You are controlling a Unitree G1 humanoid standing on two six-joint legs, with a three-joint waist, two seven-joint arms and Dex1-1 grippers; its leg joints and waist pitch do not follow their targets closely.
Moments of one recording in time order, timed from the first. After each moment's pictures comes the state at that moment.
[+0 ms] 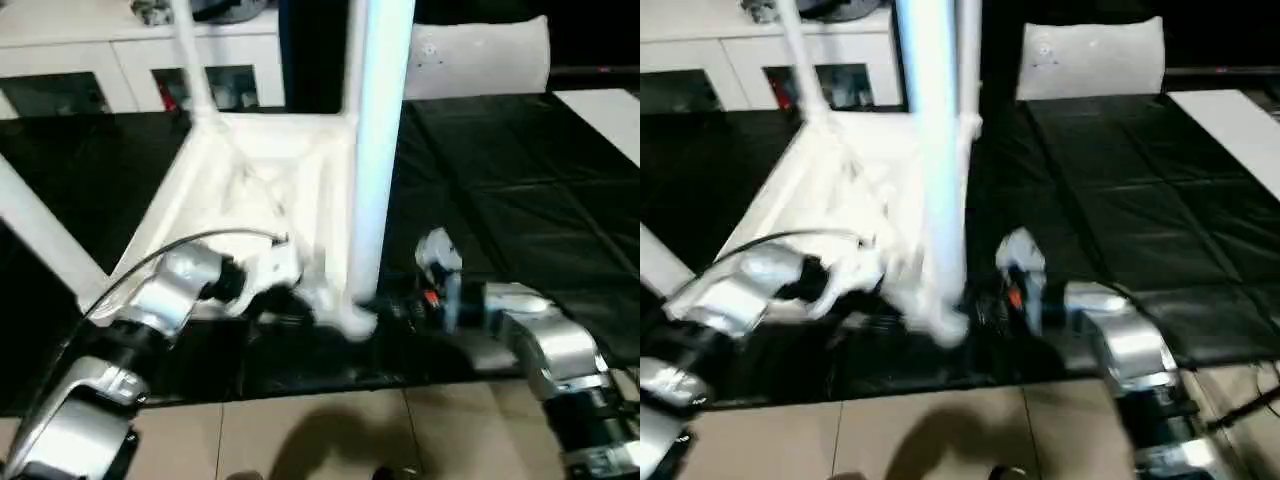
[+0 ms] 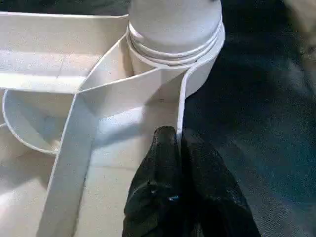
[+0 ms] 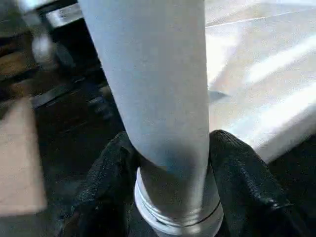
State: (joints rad) left arm -0.65 0.36 -0.33 0.58 0.07 0.15 -1.18; right arm -0.35 -0.29 0.09 0.18 0.23 0.41 0.91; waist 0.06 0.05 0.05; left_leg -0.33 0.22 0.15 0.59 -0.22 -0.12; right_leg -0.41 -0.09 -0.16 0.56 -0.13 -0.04
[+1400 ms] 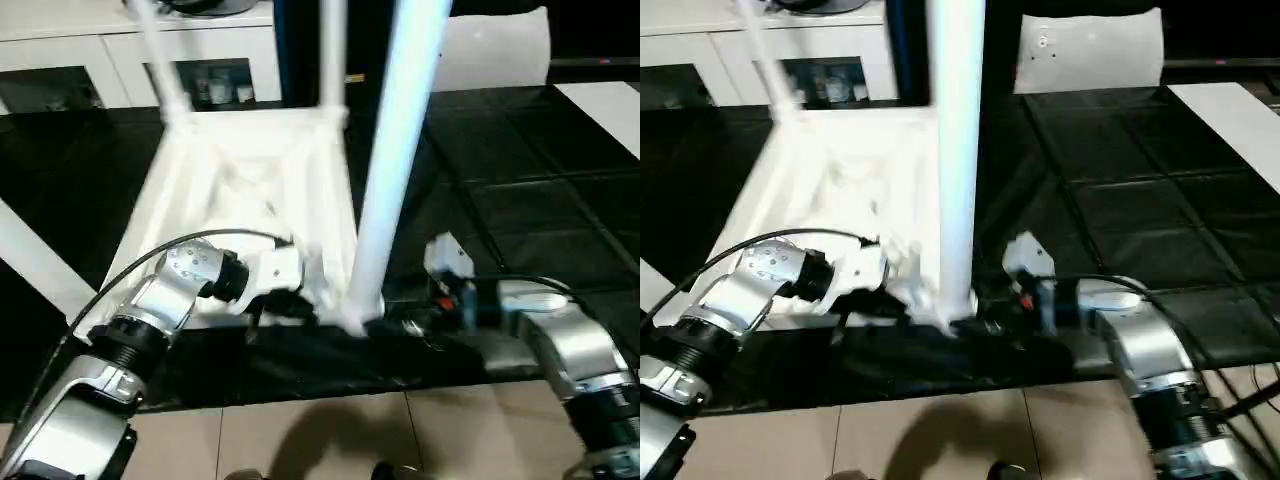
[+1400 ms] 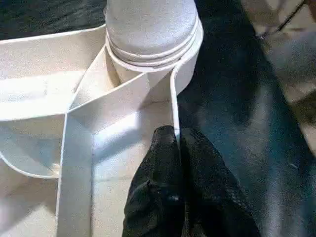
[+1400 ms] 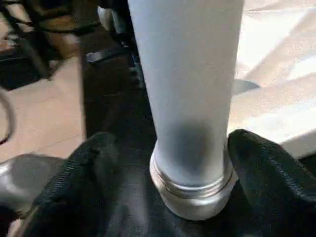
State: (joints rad) left arm -0.64 0.45 -0.39 0.57 0.05 -0.10 -1.39; right arm -0.35 -0.49 0.17 0.16 0.28 0.34 1.28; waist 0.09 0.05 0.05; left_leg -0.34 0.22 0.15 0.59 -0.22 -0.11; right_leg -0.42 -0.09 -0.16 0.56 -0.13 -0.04
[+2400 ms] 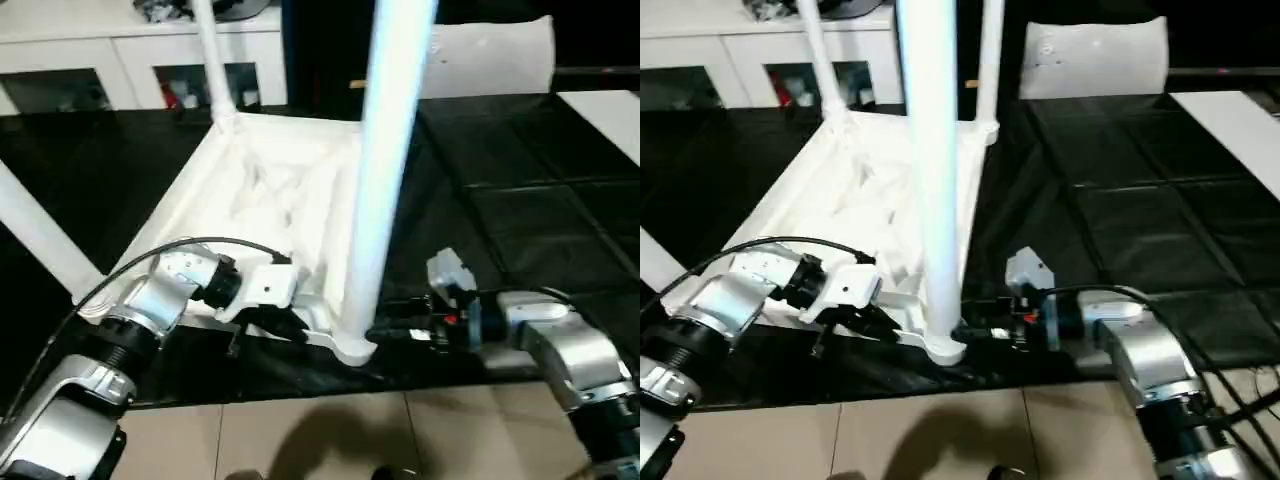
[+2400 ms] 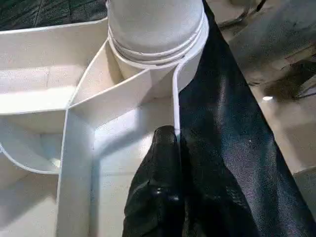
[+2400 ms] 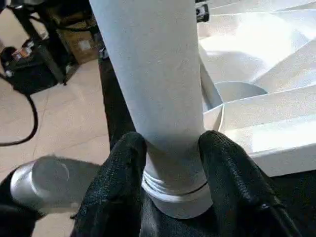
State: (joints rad) left arm -0.64 0.47 -0.41 0.58 0.06 -0.16 -1.45; right arm -0.31 -0.45 0.18 0.14 0.30 0.35 1.25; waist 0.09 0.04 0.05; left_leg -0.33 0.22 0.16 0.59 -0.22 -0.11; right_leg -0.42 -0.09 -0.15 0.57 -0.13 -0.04
